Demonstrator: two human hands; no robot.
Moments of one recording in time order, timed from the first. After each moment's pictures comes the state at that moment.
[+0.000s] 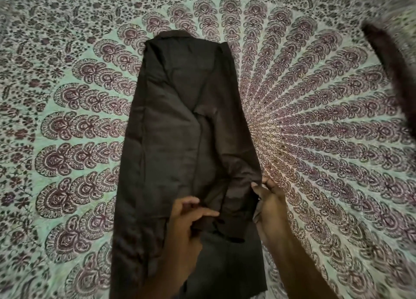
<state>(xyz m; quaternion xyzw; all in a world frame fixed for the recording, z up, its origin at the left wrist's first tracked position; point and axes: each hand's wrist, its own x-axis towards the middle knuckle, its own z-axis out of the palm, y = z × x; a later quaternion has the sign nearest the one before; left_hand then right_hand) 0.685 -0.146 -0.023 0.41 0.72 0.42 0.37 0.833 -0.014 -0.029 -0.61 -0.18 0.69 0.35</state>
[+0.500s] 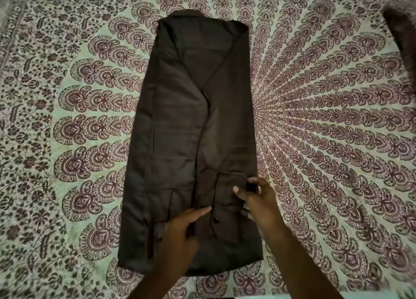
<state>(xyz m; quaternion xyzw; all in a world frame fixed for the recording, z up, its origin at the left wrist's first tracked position) 0.705 -0.215 -0.033 0.36 0.73 0.39 0.42 0.852 -0.063 -0.057 -0.66 -0.30 0.67 0.17</state>
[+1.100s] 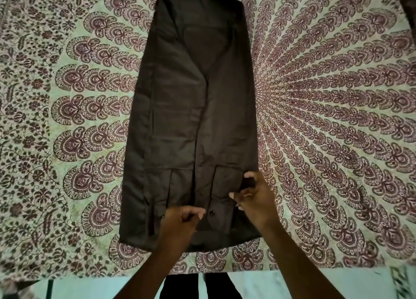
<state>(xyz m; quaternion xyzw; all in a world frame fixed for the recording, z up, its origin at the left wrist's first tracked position) 0.718 -0.241 -0.075 0.19 0.80 0.32 0.48 0.878 -0.102 -0.076 -0.64 -0.52 0.56 0.09</state>
